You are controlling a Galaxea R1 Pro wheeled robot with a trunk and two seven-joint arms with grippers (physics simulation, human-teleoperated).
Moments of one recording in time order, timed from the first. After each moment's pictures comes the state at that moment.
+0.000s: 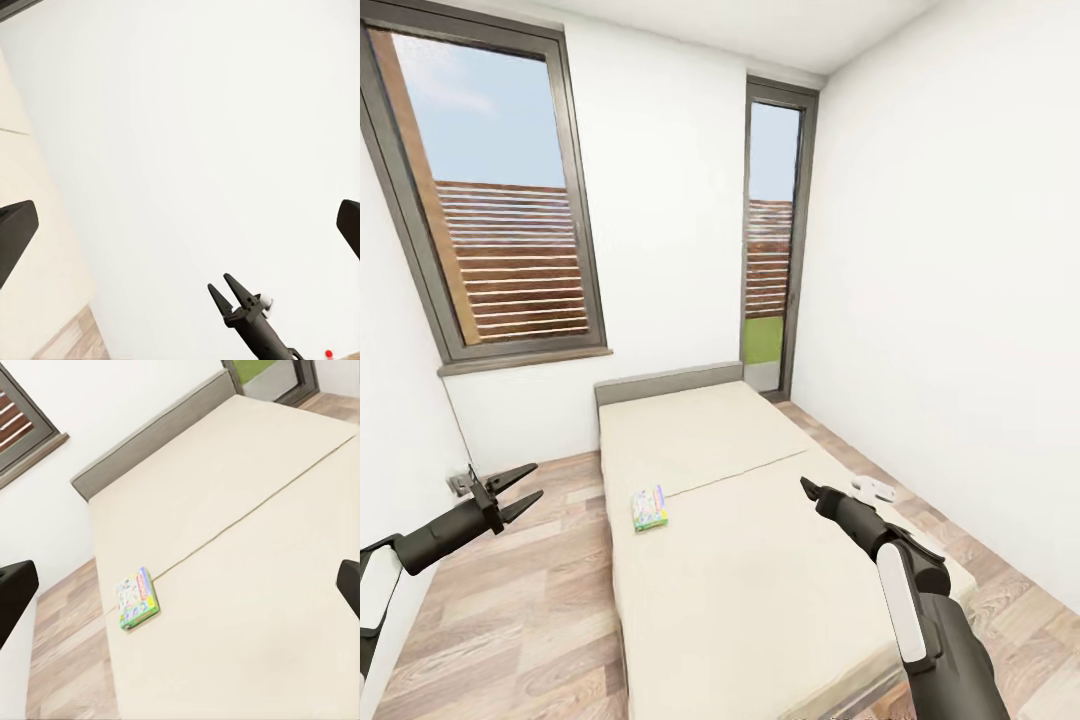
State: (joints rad) left arm -0.53 0.32 0.50 -0.92 0.57 1.01 -1.04; right arm -0.38 0.12 -0.20 -1.41 -0.28 0.58 0.13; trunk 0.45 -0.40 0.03
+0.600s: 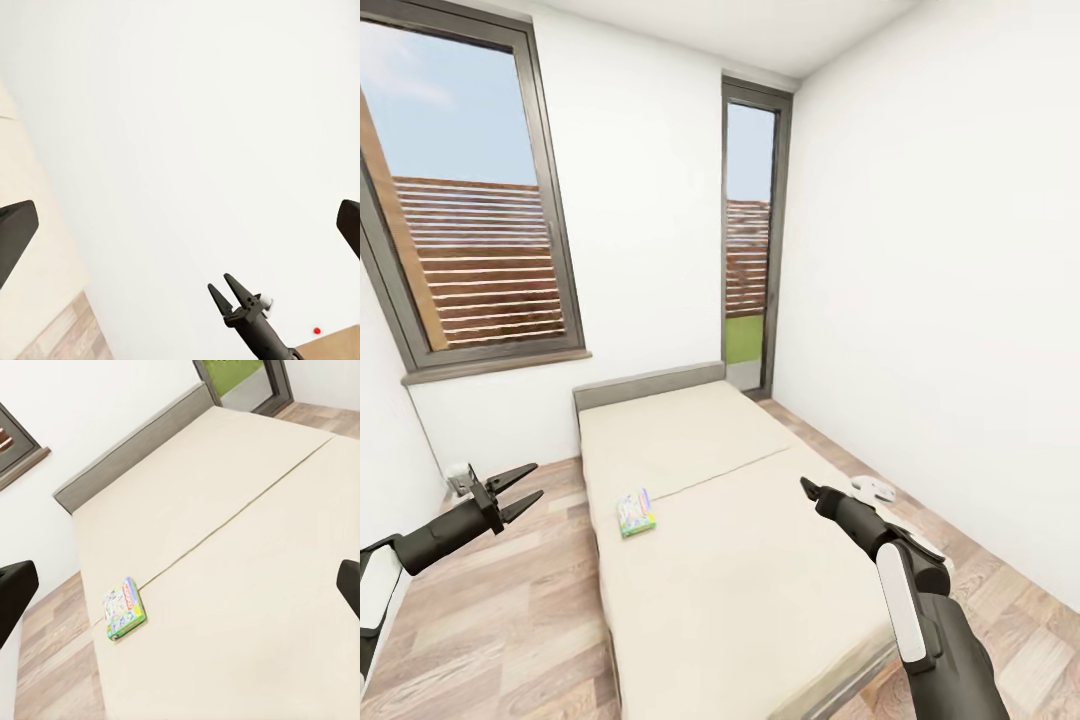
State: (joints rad) left arm -0.53 0.32 0.50 -0.92 0.57 1.01 -1.04; right arm -0.38 0.12 -0.20 -1.41 -0.28 0.58 0.13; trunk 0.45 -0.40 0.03
